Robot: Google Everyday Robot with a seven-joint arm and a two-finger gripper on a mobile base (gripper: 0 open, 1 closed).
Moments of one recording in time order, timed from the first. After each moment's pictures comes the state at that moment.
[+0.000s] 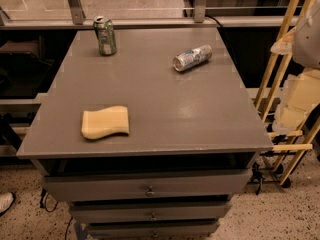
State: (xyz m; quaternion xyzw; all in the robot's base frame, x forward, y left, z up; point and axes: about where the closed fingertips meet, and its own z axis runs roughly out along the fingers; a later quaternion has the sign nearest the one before) arm 0.438 -0.216 0.977 -0.60 0.78 -0.04 0.16
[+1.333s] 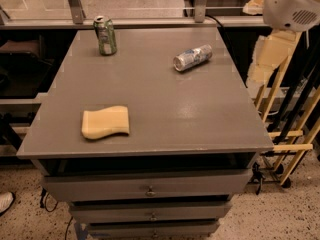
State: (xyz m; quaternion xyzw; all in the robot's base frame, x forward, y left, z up) arm 0.527 -0.191 1.006 -0.65 0.72 -0.07 0.23
